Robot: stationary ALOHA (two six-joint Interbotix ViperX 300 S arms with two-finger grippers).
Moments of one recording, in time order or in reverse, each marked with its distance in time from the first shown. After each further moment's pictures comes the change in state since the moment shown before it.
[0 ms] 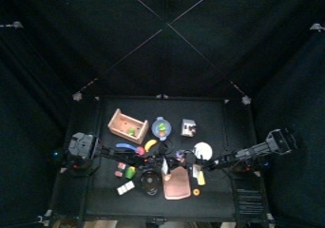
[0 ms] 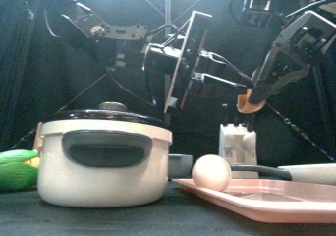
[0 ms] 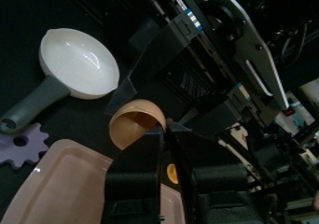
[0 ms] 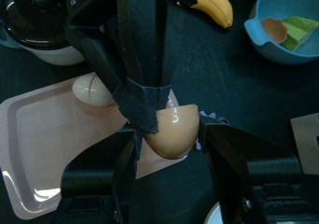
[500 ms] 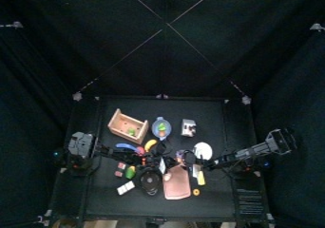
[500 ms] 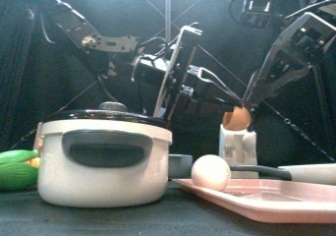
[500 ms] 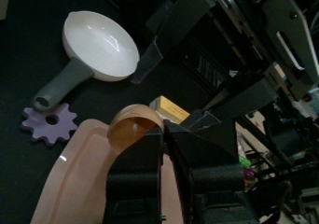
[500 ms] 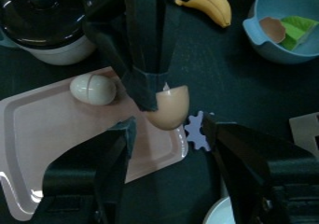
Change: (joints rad) left arm 0.015 -0.023 0.078 0.054 0.003 0.002; right arm -0.002 0.003 0.006 0.000 -0.002 0.002
